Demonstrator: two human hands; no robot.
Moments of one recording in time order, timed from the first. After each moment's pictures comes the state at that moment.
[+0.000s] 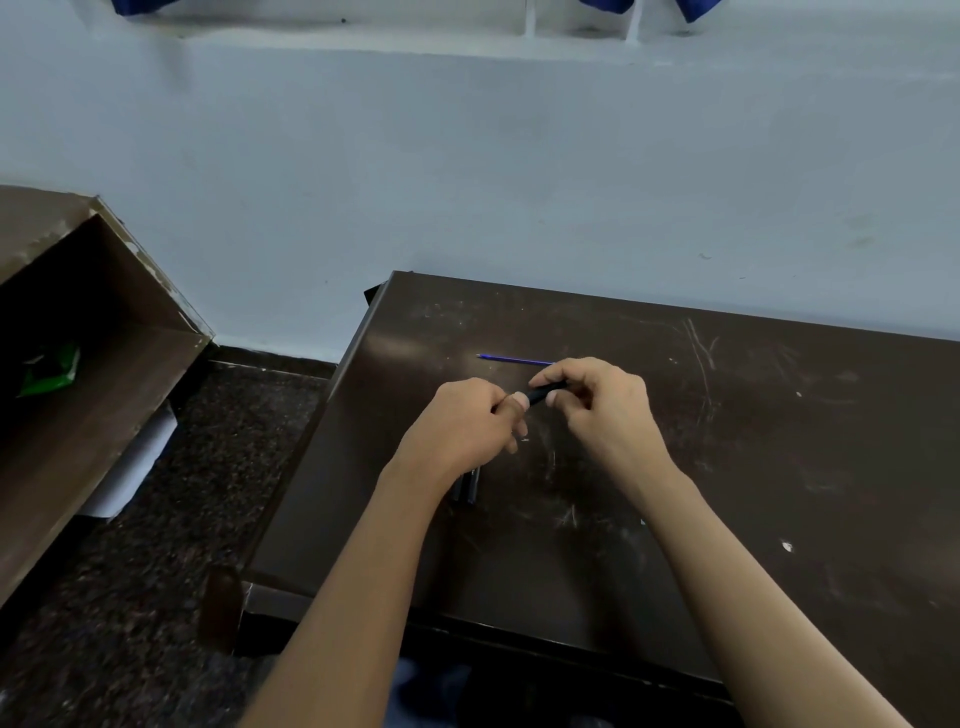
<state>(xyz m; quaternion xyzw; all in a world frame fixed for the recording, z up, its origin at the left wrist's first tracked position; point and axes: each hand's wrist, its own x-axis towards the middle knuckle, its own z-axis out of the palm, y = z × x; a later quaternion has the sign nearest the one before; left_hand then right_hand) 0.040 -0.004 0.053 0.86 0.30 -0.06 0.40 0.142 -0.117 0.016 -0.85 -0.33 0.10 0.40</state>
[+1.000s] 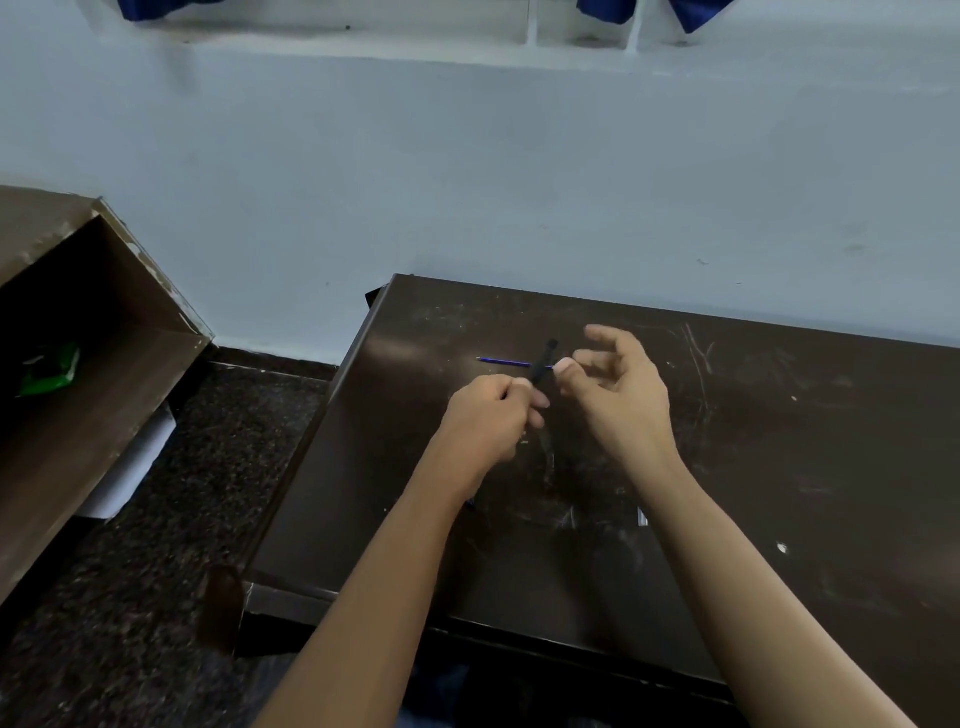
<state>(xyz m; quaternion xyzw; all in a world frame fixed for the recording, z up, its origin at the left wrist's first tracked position) 0.050 -0.019 0.048 0.73 0.36 0.02 0.59 0.133 -0.120 0.035 -0.80 -0.15 0.13 0.56</state>
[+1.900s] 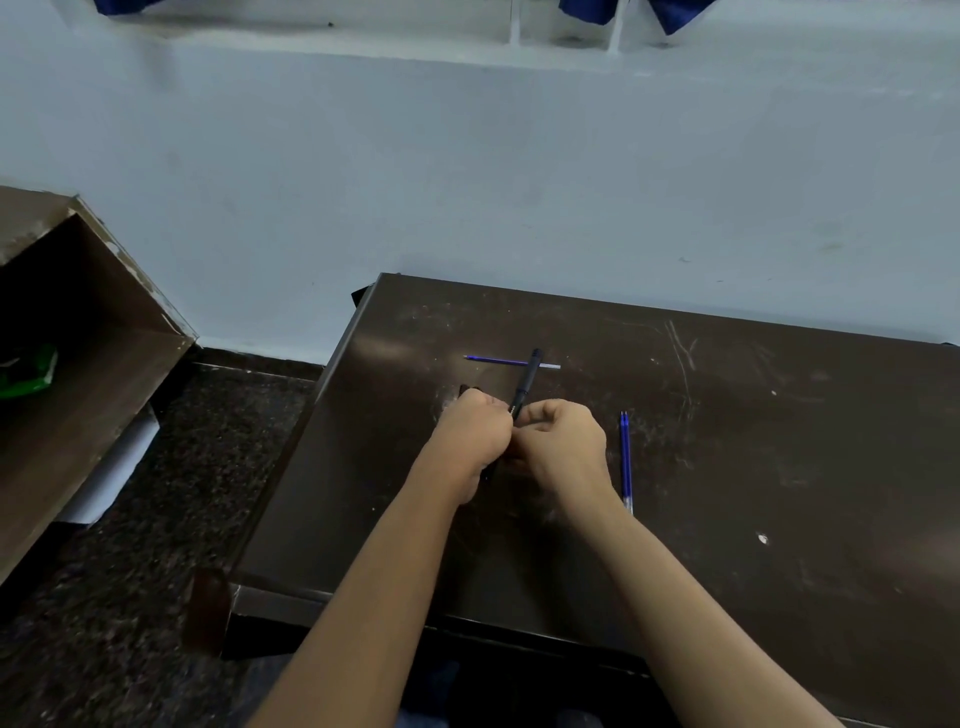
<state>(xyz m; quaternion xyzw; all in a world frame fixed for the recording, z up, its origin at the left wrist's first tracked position) 0.055 -0.028 0.043 0.70 0.45 -0.04 0.56 0.098 -0.106 0.021 -0.83 -0.07 0.27 0.49</state>
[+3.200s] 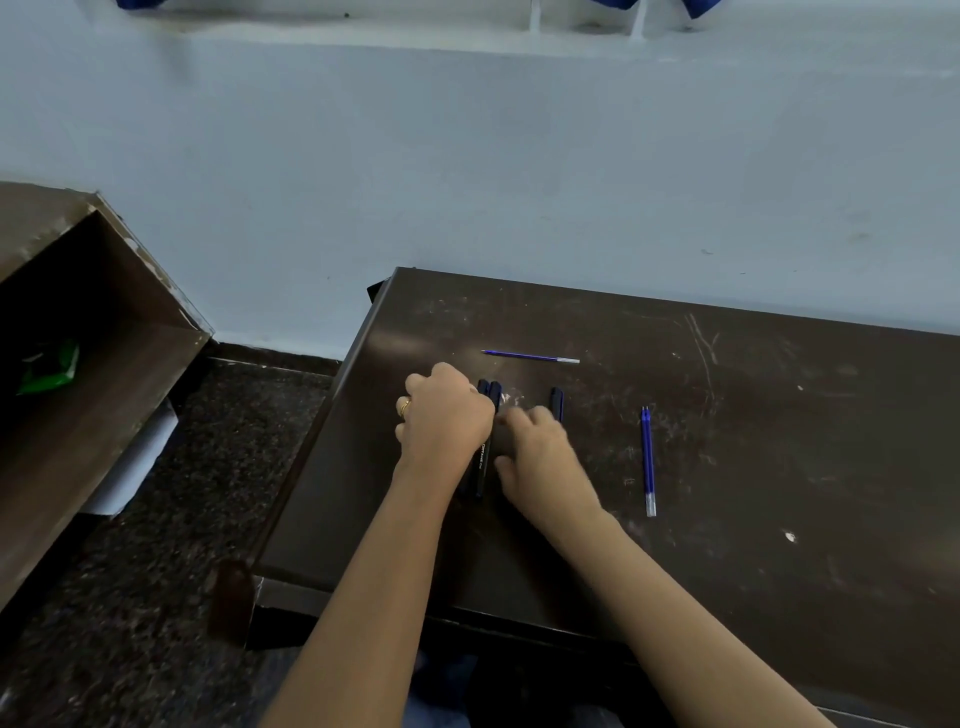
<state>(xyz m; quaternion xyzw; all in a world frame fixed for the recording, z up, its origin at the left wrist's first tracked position) 0.036 -0.004 0.061 0.80 0.49 -0.01 0.35 0.081 -0.092 -0.023 -0.89 -0.35 0.15 0.24</state>
